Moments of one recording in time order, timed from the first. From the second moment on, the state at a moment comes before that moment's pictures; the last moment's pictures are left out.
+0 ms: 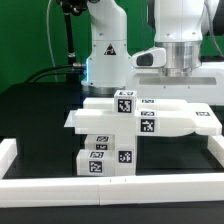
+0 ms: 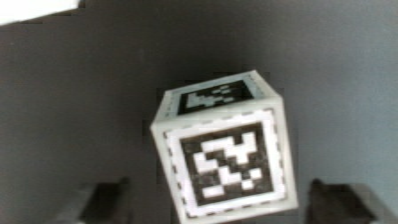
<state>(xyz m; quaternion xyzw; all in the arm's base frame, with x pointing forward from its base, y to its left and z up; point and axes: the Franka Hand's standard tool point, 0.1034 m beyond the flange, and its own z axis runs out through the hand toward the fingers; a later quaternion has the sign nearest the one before) 0.444 0.102 0.017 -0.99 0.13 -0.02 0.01</state>
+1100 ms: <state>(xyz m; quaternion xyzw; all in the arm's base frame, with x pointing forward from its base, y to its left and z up) 0.444 0.101 0.018 -0.99 0.13 -0.02 0.01</state>
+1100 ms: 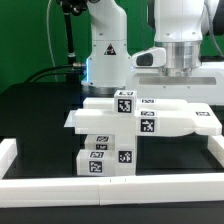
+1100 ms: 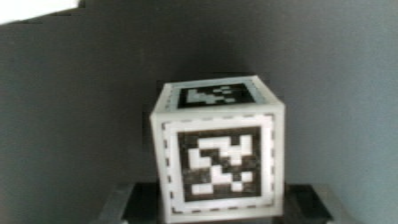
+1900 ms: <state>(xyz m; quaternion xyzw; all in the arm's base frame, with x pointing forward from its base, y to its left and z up) 0.457 0.074 0.150 -0.99 0.11 0.02 0.06</state>
